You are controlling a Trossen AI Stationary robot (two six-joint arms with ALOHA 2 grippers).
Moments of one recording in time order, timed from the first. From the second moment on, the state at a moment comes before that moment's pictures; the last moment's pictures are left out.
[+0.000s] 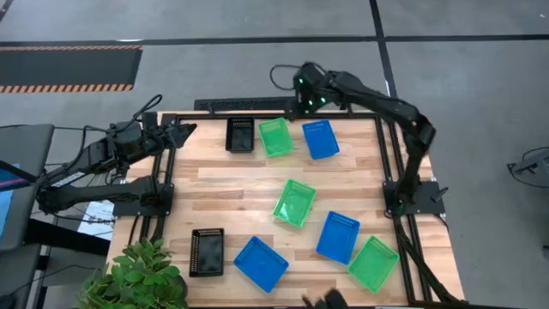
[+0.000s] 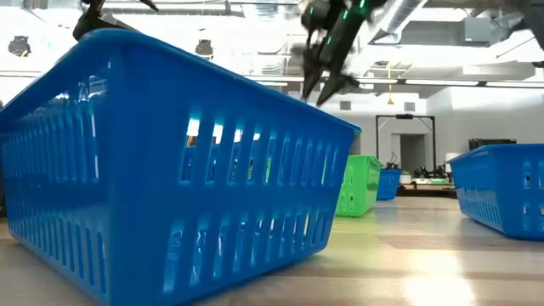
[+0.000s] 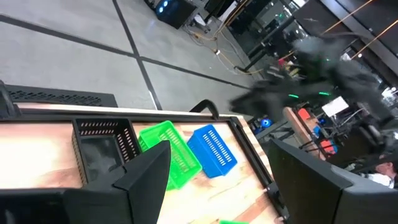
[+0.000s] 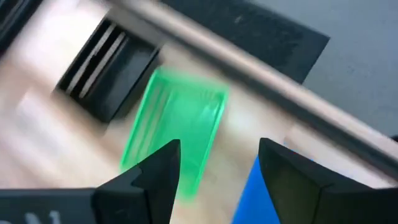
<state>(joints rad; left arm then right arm) 0.33 0.52 0.86 -0.60 -0.36 -0.88 -0.55 1.84 1.84 -0.97 0.03 0.39</state>
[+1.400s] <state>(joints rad) 0.33 0.52 0.86 -0.60 -0.35 -0.83 -0.13 1.86 1.27 -0.79 0.03 0.21</state>
